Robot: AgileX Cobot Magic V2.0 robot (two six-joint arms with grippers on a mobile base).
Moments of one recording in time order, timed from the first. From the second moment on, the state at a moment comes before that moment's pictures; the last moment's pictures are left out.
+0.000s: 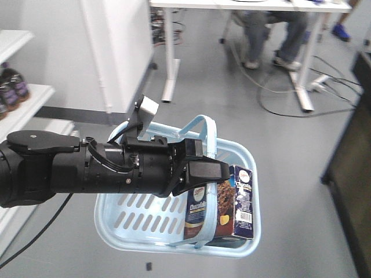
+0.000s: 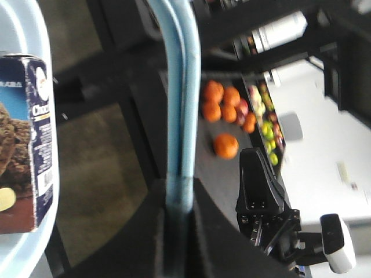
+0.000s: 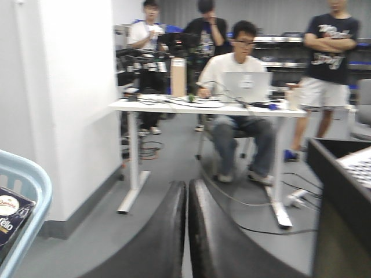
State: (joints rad) left arm -0.58 1.52 -0.96 -1.68 0.73 0.83; right arm -0.01 -0.01 0.03 -0.10 -0.04 0.06
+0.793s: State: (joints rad) left arm -0.58 1.52 -0.96 -1.68 0.72 0.83; right arm -0.01 -0.01 0.03 -0.10 -0.04 0.06
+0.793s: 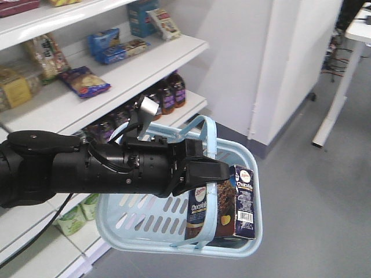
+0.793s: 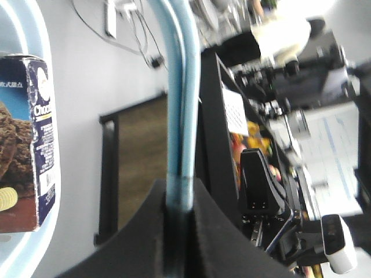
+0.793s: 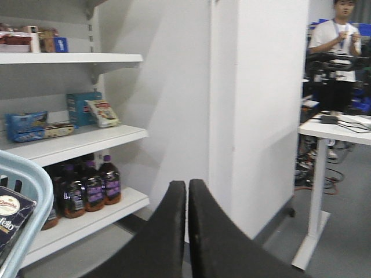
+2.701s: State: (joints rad) left arm -0.58 1.52 -0.96 -1.65 0.77 0.83; right arm -0.01 -0.01 0.03 -0.10 -0.04 0.06
